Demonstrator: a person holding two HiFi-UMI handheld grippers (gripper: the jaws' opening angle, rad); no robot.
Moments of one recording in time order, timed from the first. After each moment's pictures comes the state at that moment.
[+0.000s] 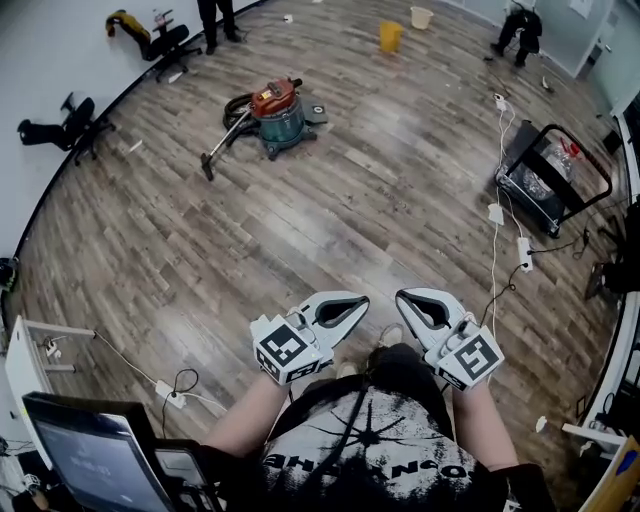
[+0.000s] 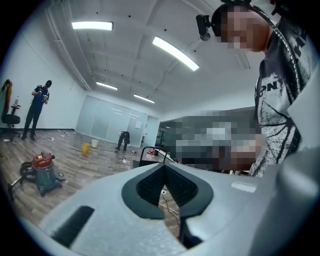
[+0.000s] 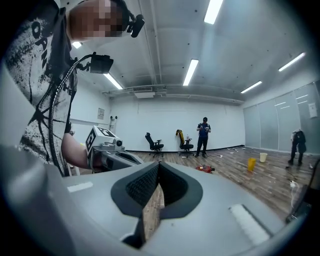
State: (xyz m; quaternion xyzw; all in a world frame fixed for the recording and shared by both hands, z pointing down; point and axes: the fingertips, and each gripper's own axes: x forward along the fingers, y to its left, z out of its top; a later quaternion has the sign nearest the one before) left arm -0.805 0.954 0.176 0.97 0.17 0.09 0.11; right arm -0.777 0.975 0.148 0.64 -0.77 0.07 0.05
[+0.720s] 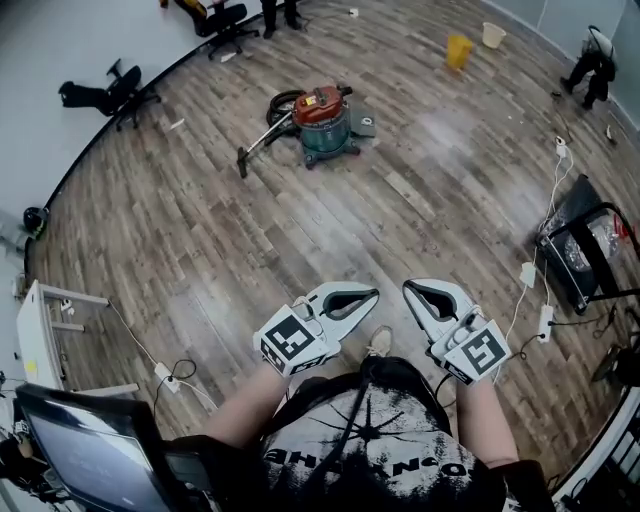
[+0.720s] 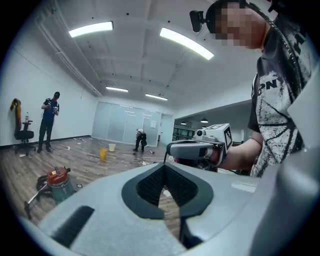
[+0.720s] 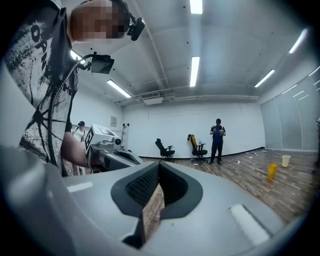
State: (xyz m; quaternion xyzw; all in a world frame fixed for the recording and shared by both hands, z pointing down) left arm -0.601 0.808 0.165 0.99 0.08 0.11 0.07; right arm -0.568 0.816 0.143 0.55 -0.83 0.05 0.02
